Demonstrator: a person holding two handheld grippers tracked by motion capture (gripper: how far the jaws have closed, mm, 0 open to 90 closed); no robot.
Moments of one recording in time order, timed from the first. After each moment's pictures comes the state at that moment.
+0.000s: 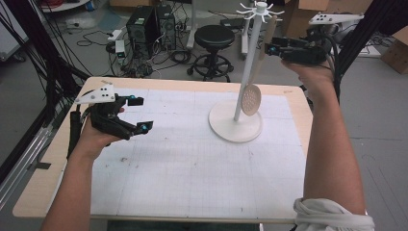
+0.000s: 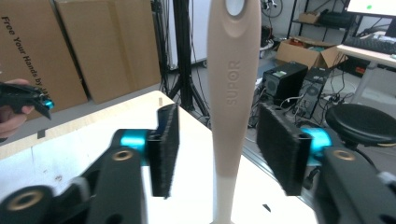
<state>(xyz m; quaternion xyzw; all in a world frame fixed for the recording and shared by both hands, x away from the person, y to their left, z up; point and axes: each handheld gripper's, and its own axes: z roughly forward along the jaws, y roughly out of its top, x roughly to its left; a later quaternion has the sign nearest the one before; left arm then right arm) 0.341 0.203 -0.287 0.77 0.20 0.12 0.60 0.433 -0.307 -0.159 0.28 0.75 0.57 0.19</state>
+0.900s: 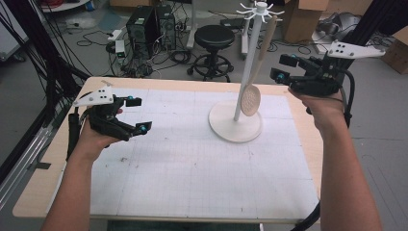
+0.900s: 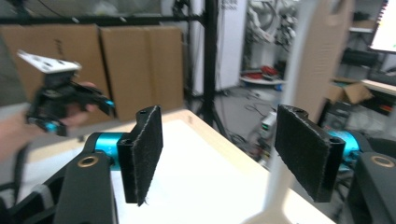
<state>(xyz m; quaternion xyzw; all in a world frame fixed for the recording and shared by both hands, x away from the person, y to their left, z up) 0.337 0.206 -0.292 0.76 0.20 0.13 0.60 0.363 -0.313 -0.185 0.21 0.72 0.64 0.18</state>
